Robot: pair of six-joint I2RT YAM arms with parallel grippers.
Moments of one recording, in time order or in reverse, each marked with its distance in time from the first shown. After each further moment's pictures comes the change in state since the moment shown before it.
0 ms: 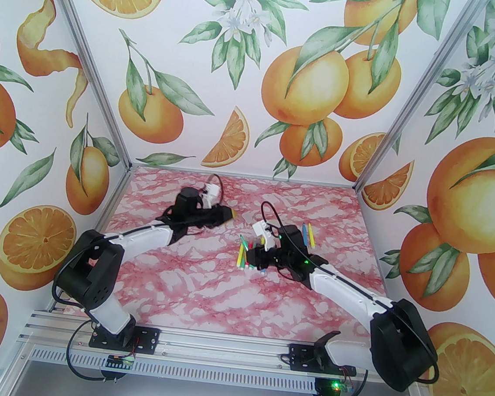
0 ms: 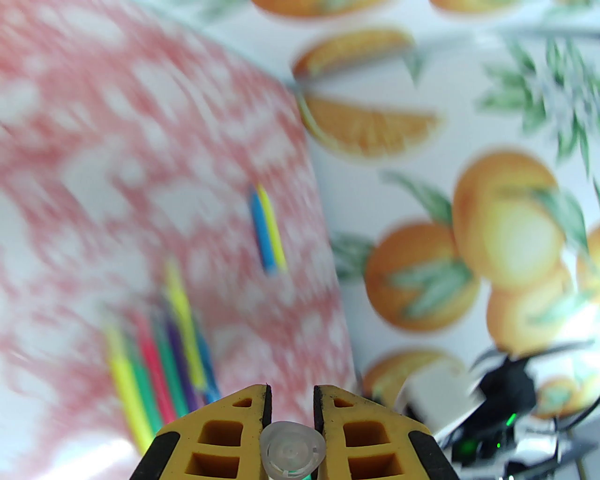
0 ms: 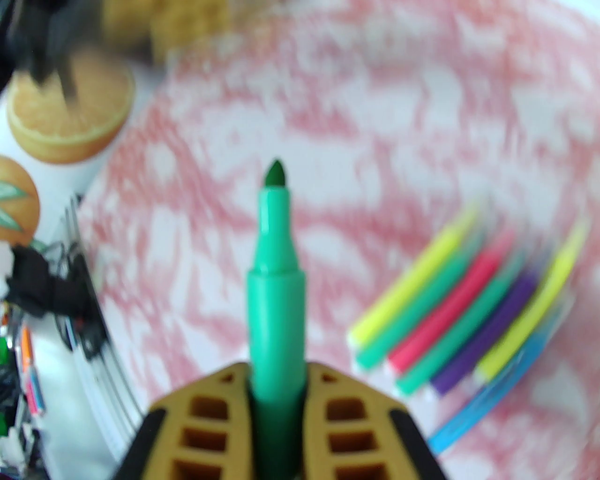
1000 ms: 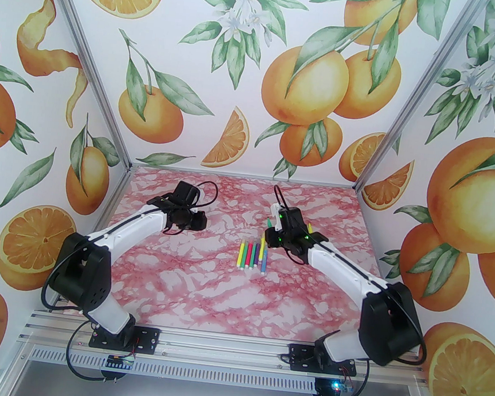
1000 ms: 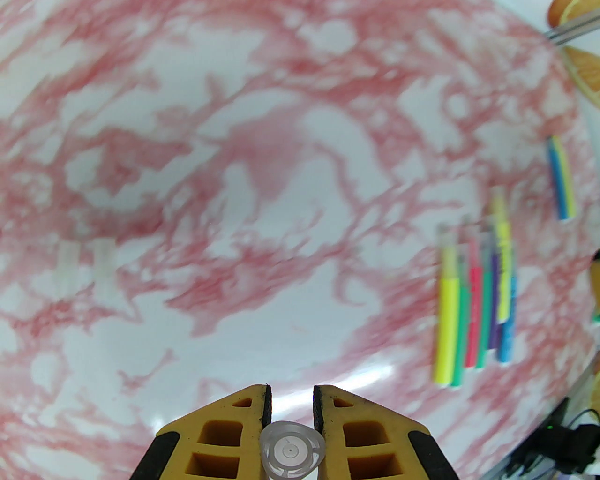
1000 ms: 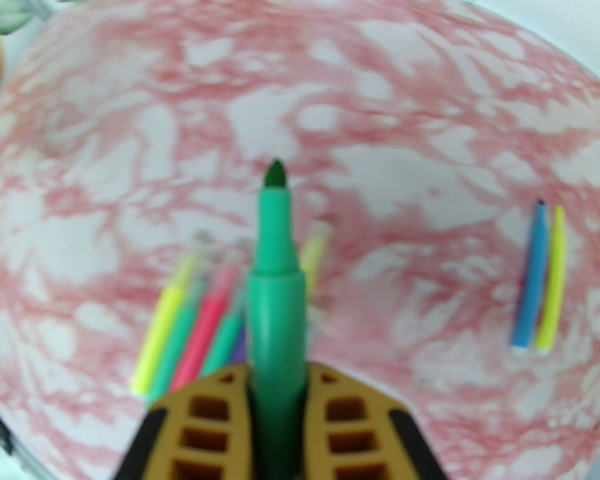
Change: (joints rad) left arm -0.005 0.002 0.238 -0.971 -0.511 0.639; right arm -0.100 0.190 0.336 -0.294 0.595 -0.039
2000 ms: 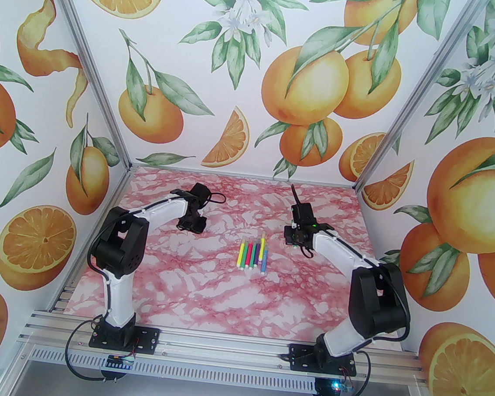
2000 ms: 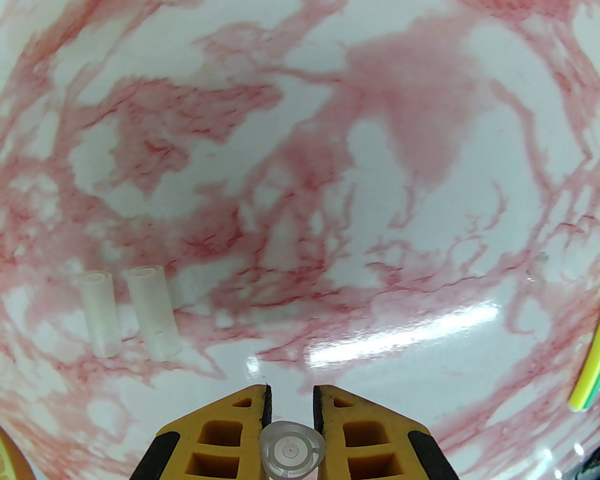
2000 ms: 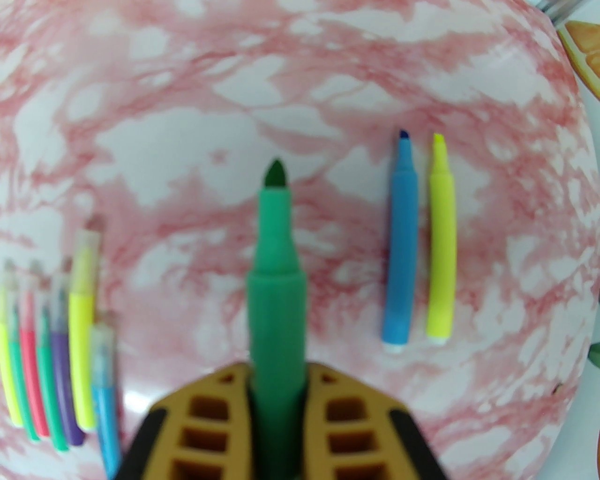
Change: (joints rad) left arm 0.012 0.330 0.236 -0.170 -0.181 0.157; right arm -0.181 0.134 0.048 -0.072 0.106 -0.037
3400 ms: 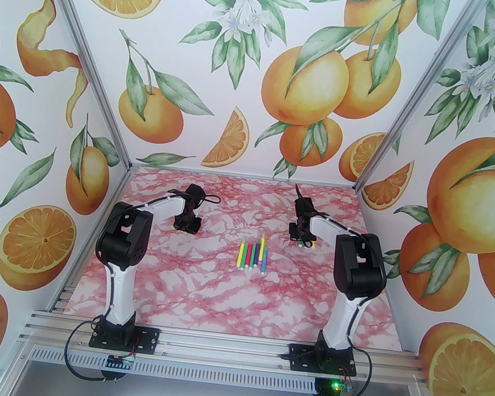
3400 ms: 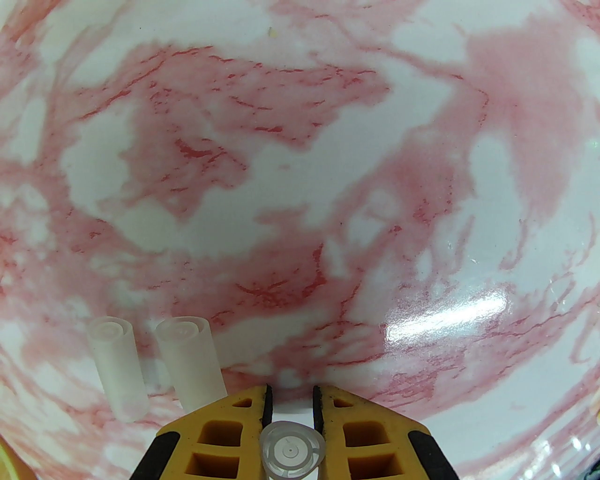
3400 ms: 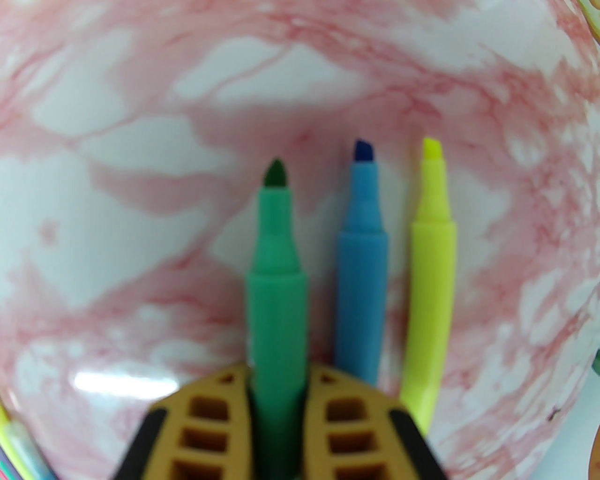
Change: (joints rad) left arm 0.063 0.082 0.008 0.033 0.022 0.055; right arm -0.097 0.301 0.213 -0.067 0.027 -0.019
